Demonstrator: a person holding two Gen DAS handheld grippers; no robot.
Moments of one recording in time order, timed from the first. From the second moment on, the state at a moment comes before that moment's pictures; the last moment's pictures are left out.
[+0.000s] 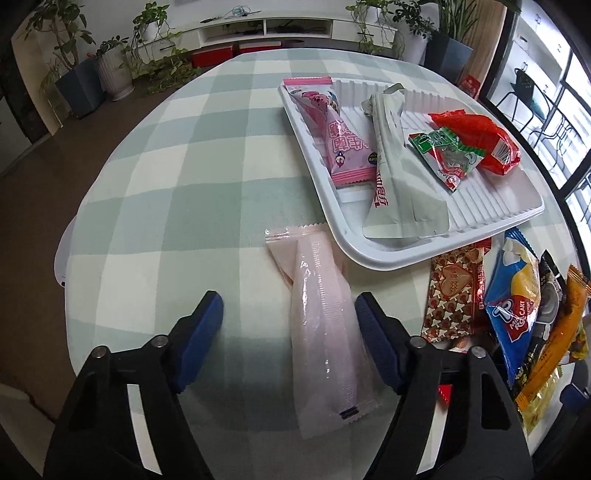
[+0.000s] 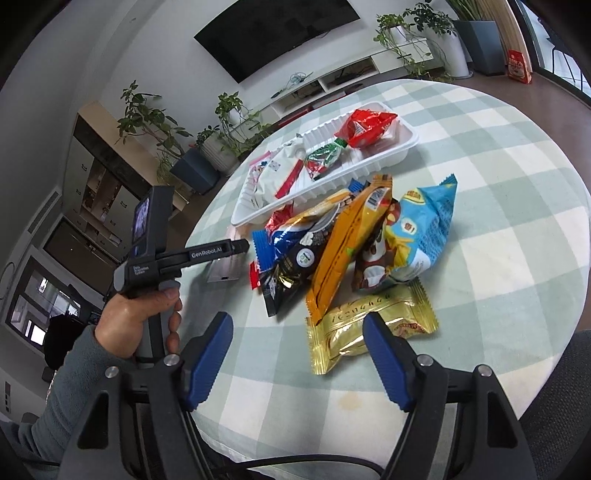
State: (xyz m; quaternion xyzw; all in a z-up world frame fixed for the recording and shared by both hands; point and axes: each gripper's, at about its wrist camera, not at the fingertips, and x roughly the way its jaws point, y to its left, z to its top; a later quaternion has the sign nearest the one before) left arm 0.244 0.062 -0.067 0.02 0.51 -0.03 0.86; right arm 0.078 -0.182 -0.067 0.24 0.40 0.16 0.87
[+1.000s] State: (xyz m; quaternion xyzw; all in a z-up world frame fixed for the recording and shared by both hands) left arm 0.160 0.048 -0.065 0.06 0.50 -0.15 0.85; right arm 0.112 -0.200 -0.088 0.21 0.48 0.02 0.85
